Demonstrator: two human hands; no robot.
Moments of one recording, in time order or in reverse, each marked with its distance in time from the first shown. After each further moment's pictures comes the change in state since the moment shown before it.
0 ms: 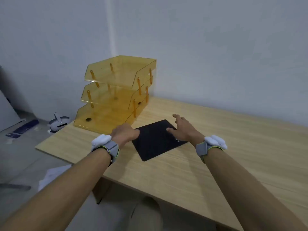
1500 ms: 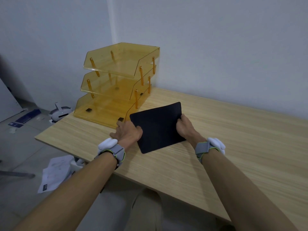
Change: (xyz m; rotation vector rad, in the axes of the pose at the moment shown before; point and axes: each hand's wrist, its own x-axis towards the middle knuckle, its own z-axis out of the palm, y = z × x) left_hand 0.014 -0.004 0.048 -0.071 0.160 -0.127; right_hand 0.012 0.006 0.039 0.450 0.060 0.261
